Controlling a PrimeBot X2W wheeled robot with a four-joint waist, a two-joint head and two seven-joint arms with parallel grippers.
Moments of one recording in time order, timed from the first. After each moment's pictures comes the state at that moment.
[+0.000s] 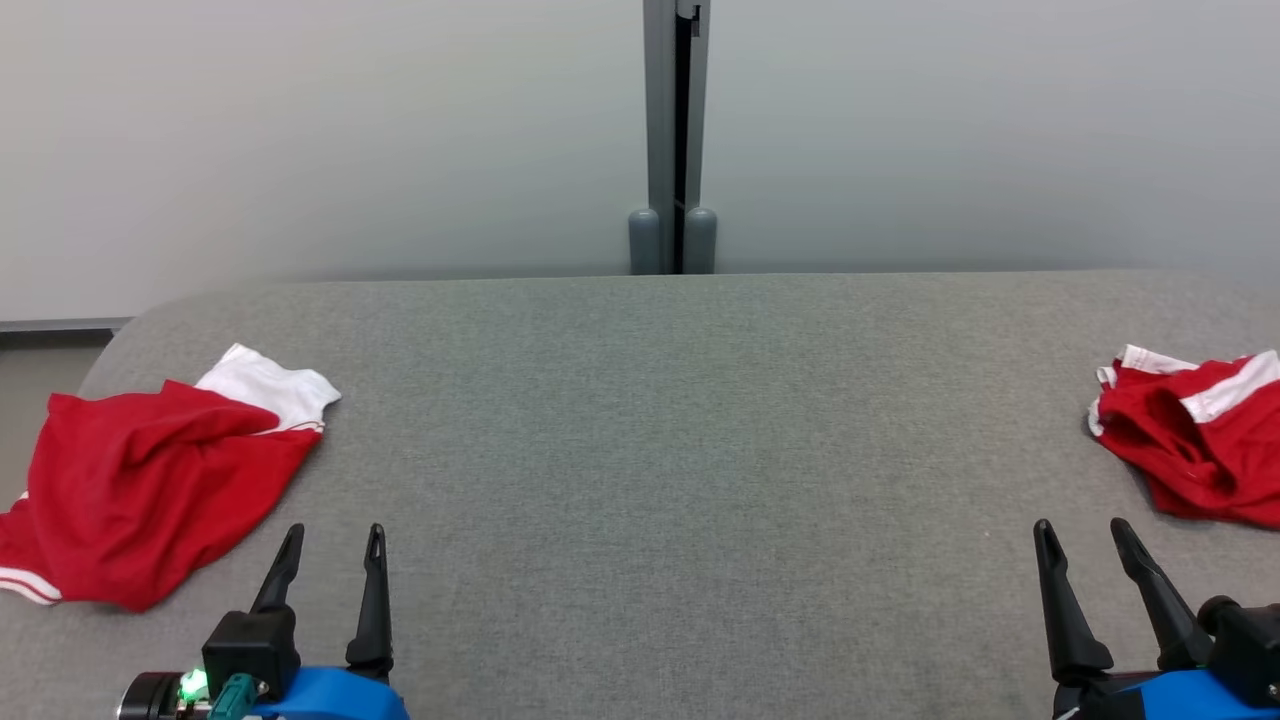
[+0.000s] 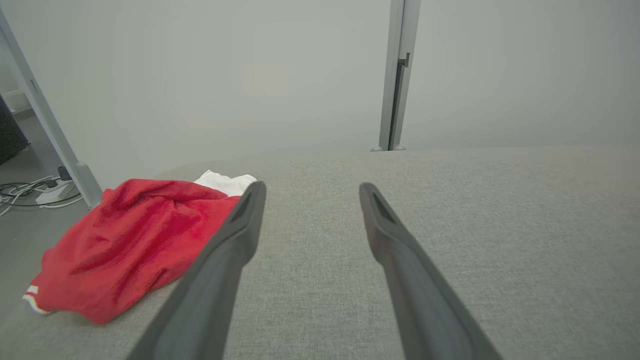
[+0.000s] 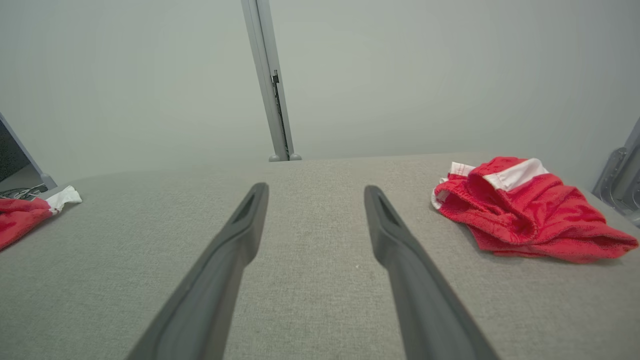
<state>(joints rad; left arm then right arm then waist) -0.01 0.26 -0.27 0.27 -0.30 0.10 -0.23 0.14 -0.05 -0.10 -0.08 0.19 0.13 -0.02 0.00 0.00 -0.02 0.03</state>
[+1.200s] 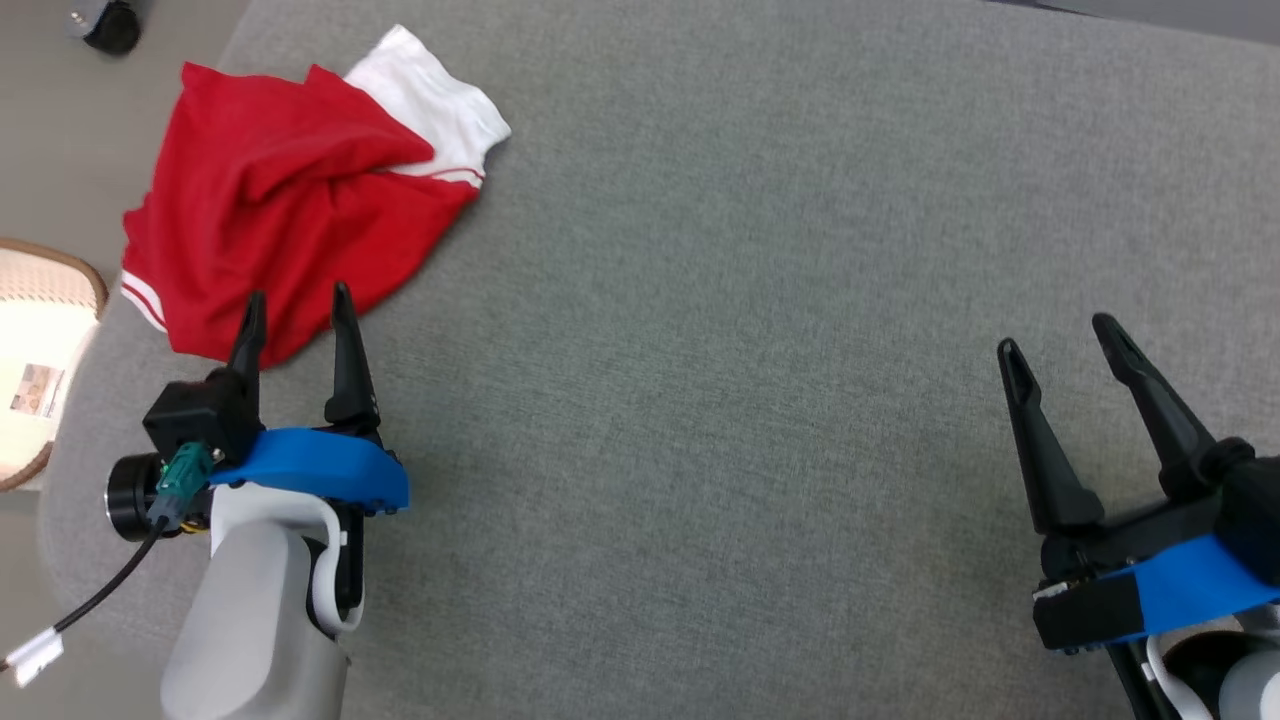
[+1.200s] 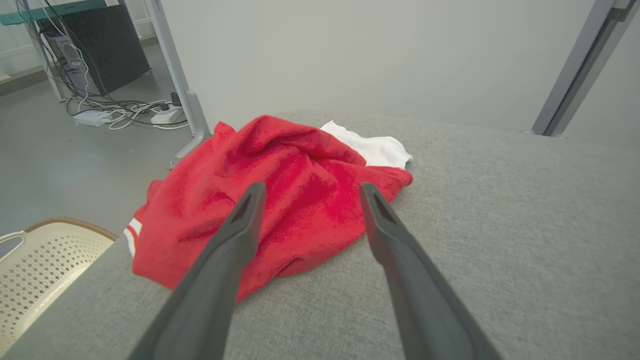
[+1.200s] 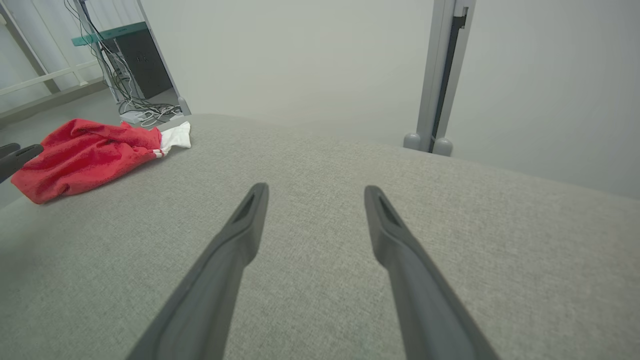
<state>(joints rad) -0.40 0.11 -0.09 0.46 -0.26 0.01 -0.26 -0.06 -0.14 0.02 -0.34 0.13 0.13 0.12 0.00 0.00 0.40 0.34</state>
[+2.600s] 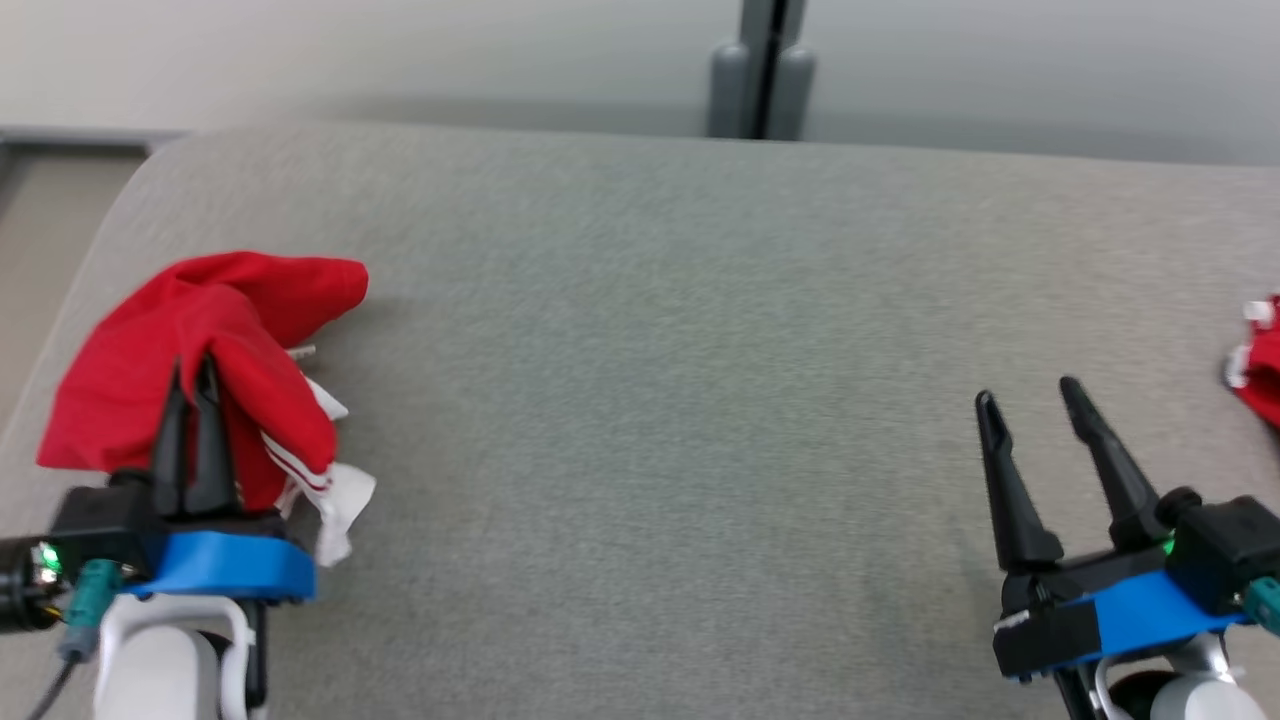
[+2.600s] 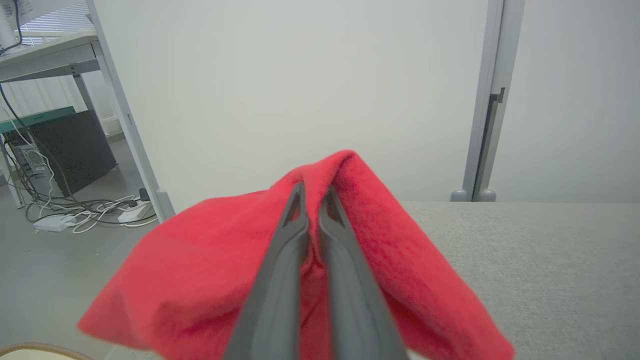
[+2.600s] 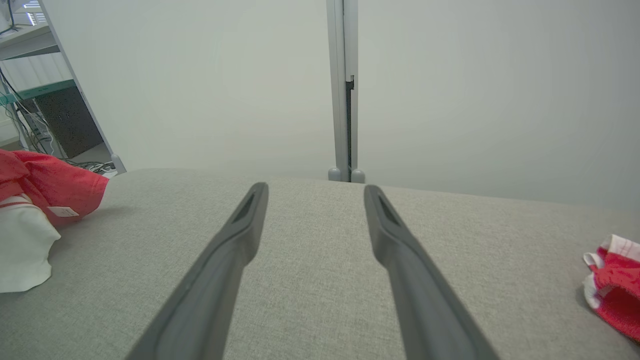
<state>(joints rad) -0.21 0.18 0.06 0.24 -0.11 -0.05 -0.26 -0.04 -0.07 0.00 -0.16 0.15 0.13 -0.04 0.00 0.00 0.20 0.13</state>
